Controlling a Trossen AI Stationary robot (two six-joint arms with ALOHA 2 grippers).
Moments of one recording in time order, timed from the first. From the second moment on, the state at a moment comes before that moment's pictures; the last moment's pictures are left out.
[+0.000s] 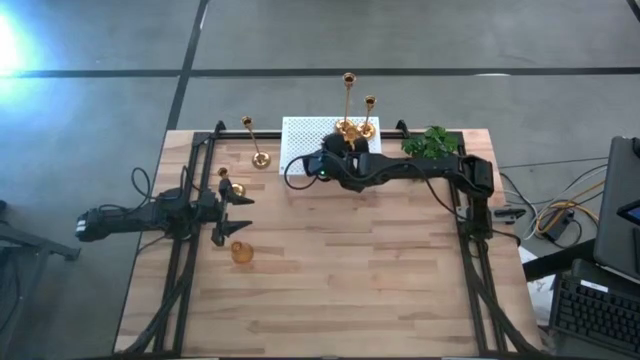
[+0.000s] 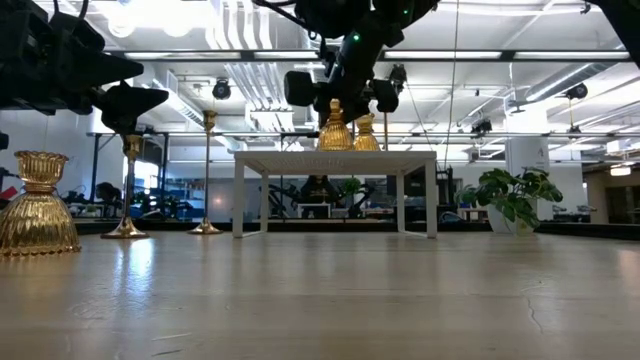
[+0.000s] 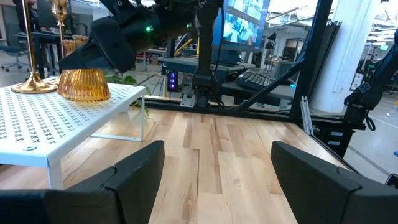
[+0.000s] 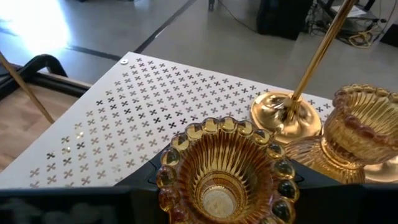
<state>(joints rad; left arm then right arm) 0.07 0.04 0.01 0.02 0.06 -0.11 -0.16 1.95 1.59 -0.46 0.90 0.72</state>
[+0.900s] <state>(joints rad) 0.07 0.04 0.01 0.02 0.06 -0.11 -0.17 1.95 1.53 -0.36 0.87 0.69</state>
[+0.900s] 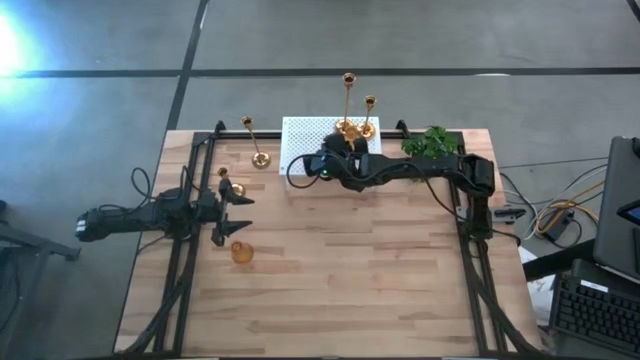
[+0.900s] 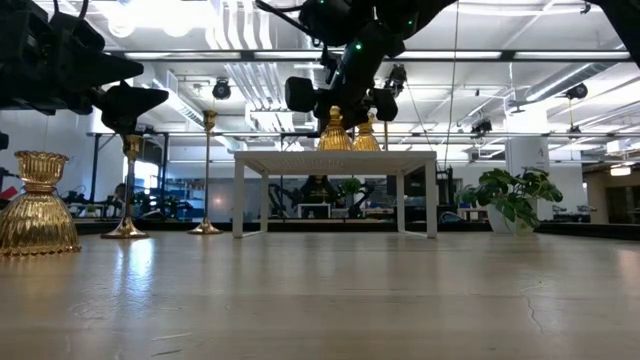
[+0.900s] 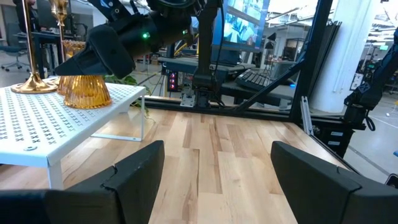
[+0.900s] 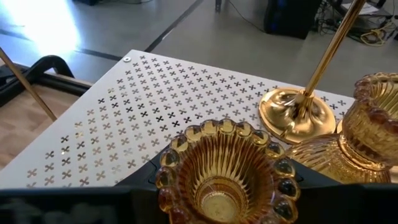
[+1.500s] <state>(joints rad) 0.07 0.04 0.01 0.02 0.06 -0.11 -0.17 1.95 1.51 -0.32 0.87 0.69</state>
